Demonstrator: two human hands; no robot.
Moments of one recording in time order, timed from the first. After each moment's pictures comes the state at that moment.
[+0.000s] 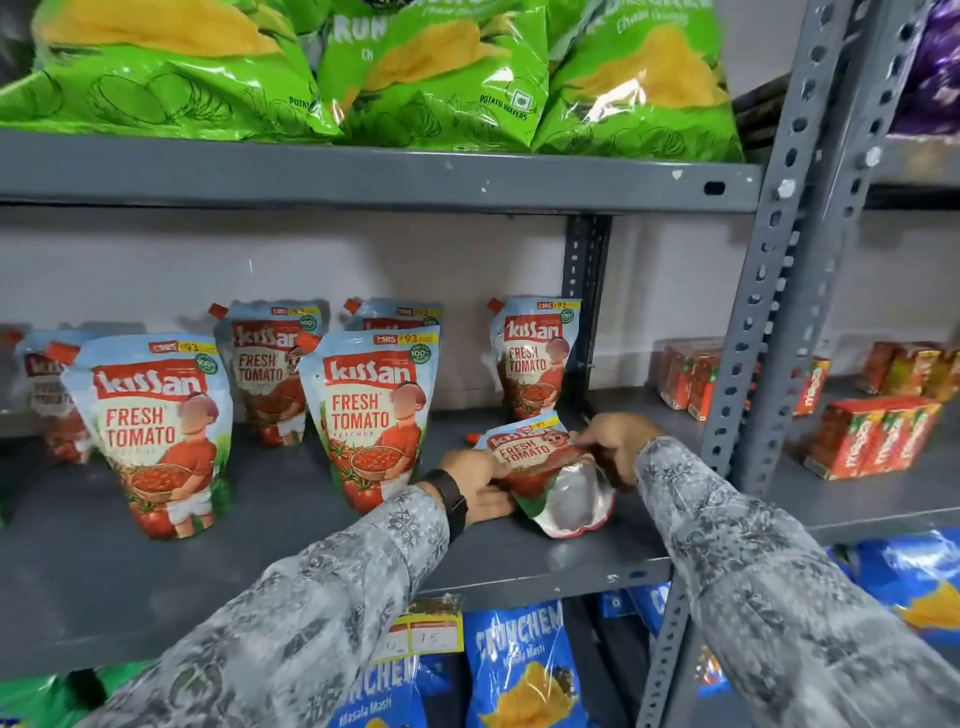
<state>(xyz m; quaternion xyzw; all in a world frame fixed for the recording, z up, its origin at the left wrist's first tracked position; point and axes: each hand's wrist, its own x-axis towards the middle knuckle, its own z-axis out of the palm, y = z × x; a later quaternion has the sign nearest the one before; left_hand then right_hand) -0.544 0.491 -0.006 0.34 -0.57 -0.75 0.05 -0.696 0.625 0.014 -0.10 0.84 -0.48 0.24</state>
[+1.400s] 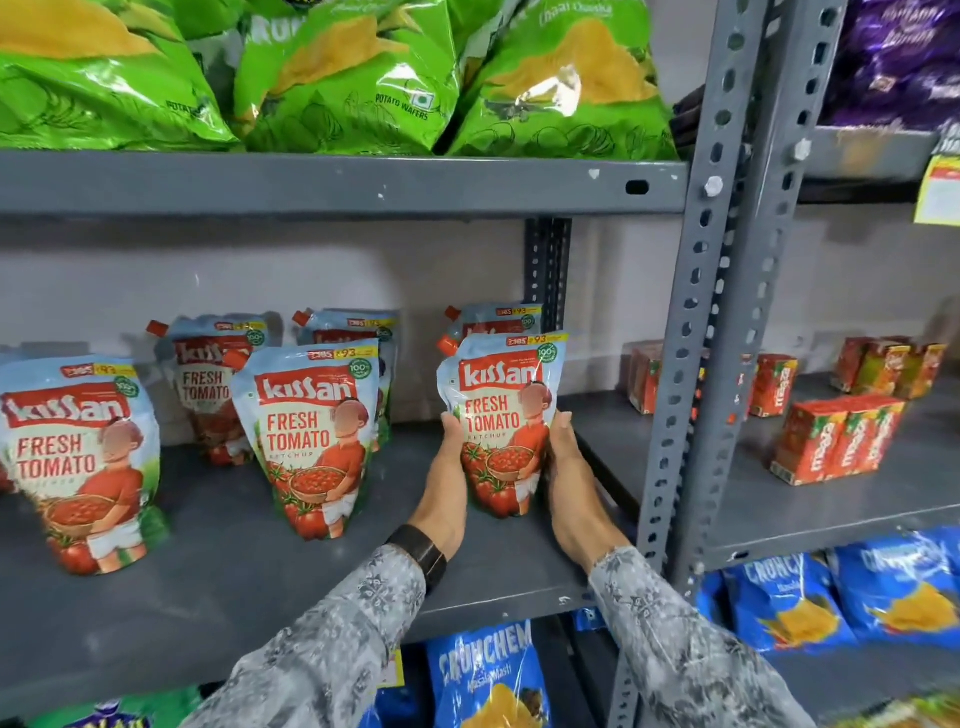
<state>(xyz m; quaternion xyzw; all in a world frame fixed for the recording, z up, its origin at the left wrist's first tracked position) -0.585 0.516 -0.030 0.10 -0.55 -0.79 0.25 -0.657 0.628 -0.041 -0.21 0.52 -0.82 0.15</state>
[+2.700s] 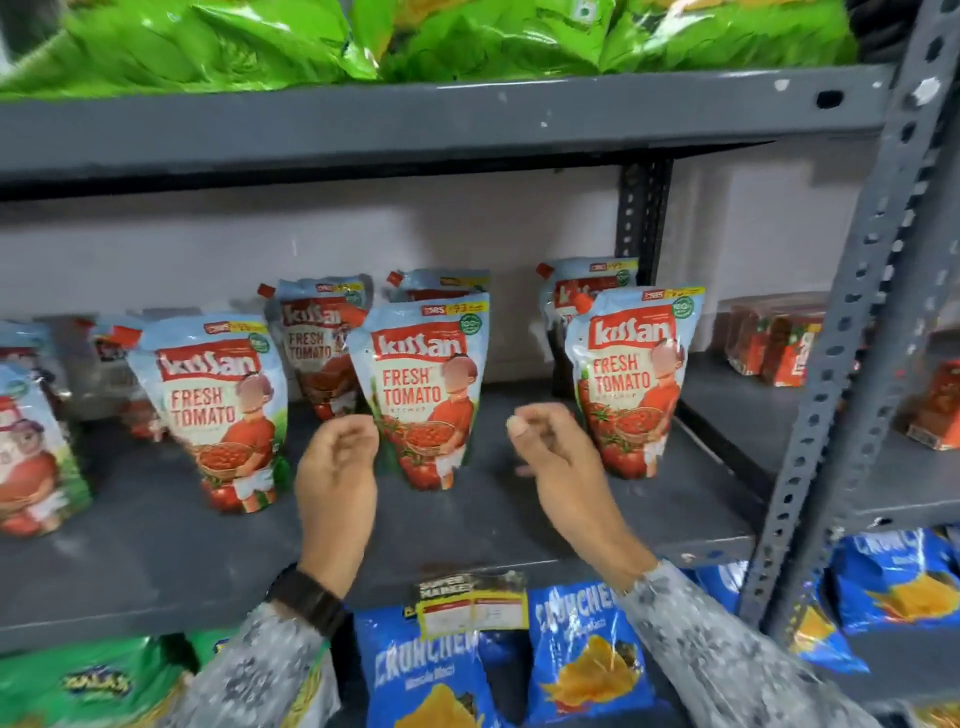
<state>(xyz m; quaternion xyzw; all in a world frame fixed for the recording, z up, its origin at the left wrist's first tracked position) -0.407 0.383 -0.045 0.22 -0.65 -0.53 0.50 -0.550 0.561 -0.046 -0.34 0.66 -0.67 0.04</state>
